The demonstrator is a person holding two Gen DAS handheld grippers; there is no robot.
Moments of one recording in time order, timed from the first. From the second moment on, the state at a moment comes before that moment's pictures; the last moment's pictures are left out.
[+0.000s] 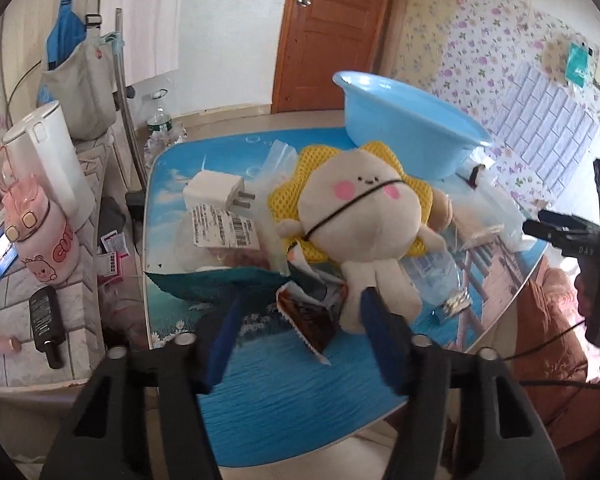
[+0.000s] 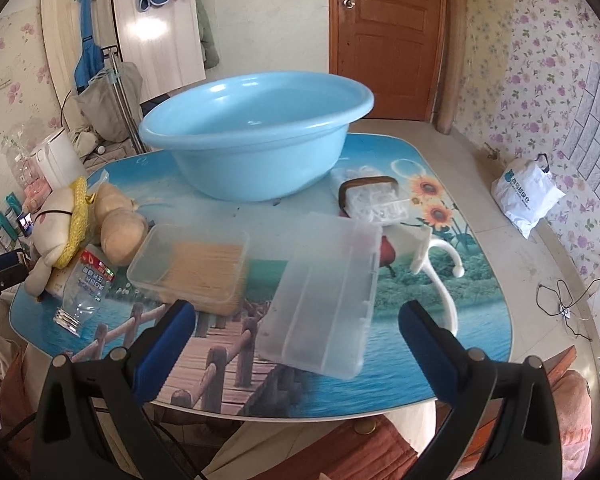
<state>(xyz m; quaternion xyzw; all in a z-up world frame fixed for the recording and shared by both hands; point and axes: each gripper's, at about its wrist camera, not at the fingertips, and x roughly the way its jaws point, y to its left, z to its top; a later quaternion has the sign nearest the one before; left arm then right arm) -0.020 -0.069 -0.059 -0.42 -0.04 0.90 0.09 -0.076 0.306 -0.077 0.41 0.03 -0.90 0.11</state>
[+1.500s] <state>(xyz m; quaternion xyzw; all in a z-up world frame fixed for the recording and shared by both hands) -0.008 -0.042 -0.072 -0.43 0.02 0.90 0.12 -0.093 0.306 -0.099 0.45 0.05 -0.89 0.09</state>
